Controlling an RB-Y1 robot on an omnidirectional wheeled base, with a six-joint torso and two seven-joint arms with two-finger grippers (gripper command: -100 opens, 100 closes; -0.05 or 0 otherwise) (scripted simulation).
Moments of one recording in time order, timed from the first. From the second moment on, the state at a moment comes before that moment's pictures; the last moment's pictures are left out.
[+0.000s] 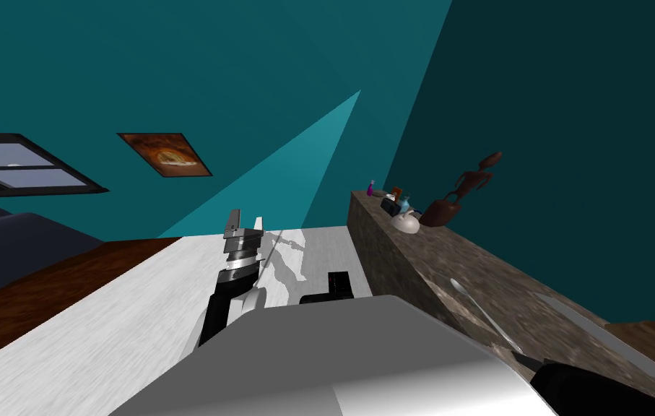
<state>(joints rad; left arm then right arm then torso) 0.55 0.01 -0.03 -2.38 -0.04 -0.35 0.11 1.44 -1.37 -0.17 -1.43 0.19 -0.41 -0.01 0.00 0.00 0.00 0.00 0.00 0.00</state>
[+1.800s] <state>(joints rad) 0.55 0.01 -0.03 -2.38 -0.04 -0.35 0.11 1.46 -1.40 -0.15 -1.44 0.21 -0.40 0.00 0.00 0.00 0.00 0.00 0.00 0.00</state>
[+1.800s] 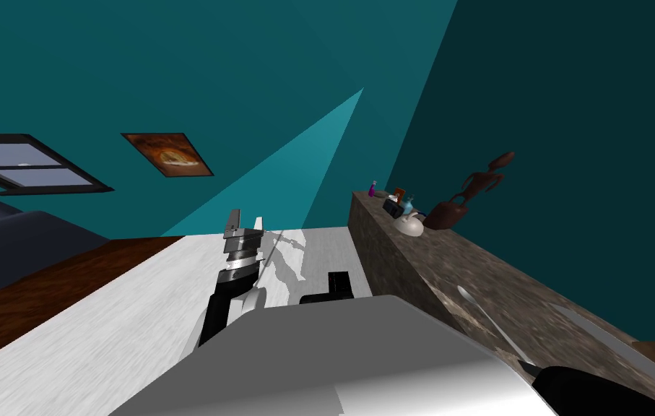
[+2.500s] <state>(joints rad) 0.55 0.01 -0.03 -2.38 -0.04 -0.35 0.11 1.47 -1.41 -0.15 -1.44 0.21 -0.39 0.00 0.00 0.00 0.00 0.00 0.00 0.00</state>
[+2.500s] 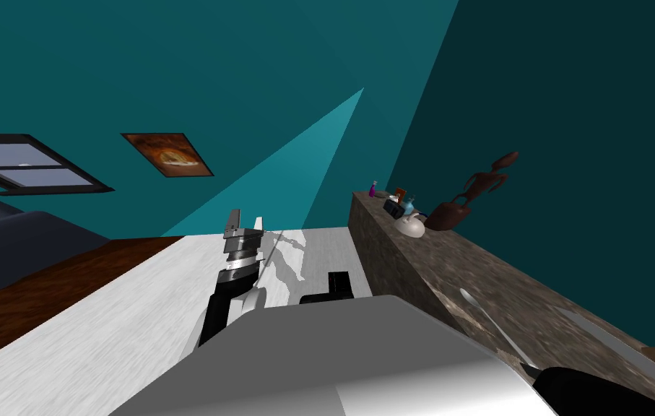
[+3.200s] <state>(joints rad) 0.55 0.01 -0.03 -2.38 -0.04 -0.35 0.11 1.49 -1.43 -0.14 -1.44 0.22 -0.39 0.00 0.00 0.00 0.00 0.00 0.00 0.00</state>
